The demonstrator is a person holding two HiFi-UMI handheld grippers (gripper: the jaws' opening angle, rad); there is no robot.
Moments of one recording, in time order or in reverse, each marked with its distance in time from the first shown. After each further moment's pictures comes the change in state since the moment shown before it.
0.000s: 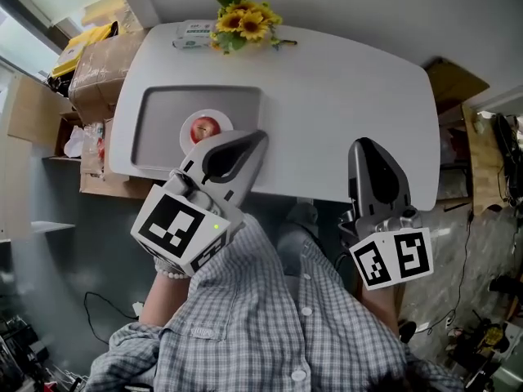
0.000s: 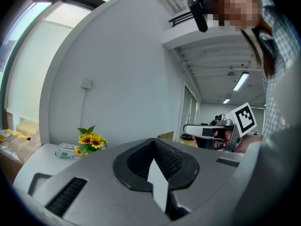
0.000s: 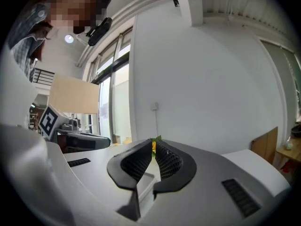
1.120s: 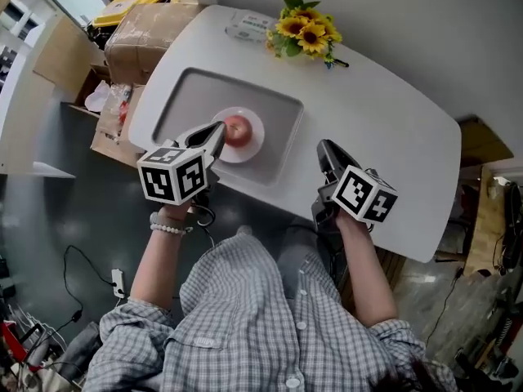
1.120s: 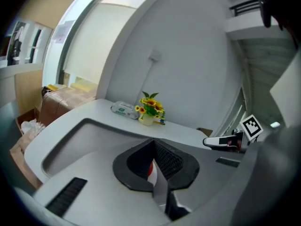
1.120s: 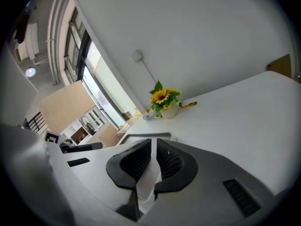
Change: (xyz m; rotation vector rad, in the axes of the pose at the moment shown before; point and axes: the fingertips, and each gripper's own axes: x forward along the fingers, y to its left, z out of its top) left arm -0.052 0.172 -0.141 -0.431 0.188 0.455; right arm 0.129 0.014 -0.177 0.427 0.520 0.135
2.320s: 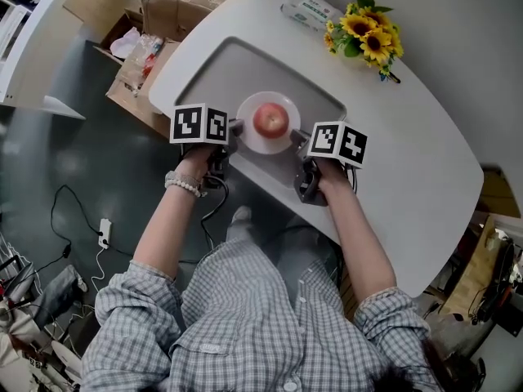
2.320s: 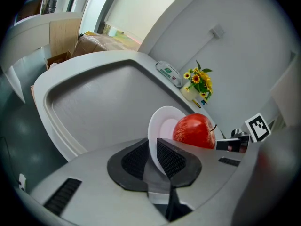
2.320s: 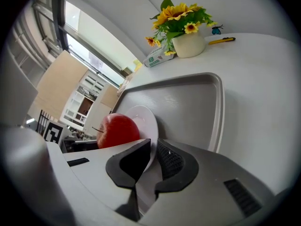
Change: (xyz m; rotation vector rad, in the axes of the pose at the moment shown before) left arm 0.041 0.102 -0.109 -0.463 0.342 0.201; right arm 0.147 0.036 -0.110 0.008 0.590 0.054
